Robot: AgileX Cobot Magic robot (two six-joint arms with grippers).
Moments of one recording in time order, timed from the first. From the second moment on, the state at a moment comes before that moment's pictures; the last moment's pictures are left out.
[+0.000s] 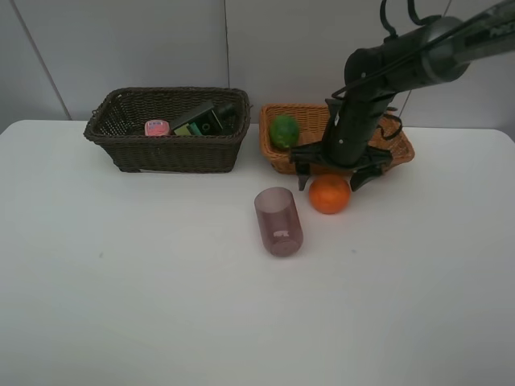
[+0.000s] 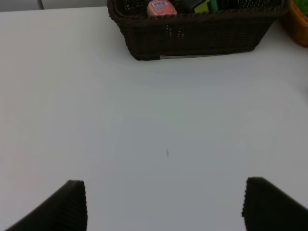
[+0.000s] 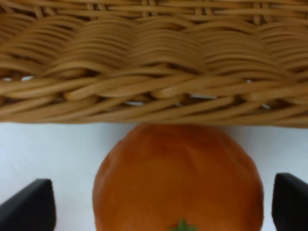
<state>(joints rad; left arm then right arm) 0.03 -0.01 -0.50 -0.09 1.06 0.06 0.41 2.09 -1.42 -0.12 0.79 0.46</state>
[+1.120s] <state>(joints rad) 0.03 -0.01 -0.50 -0.09 1.06 0.06 0.42 2.16 -1.42 -0.14 0.77 0.47</state>
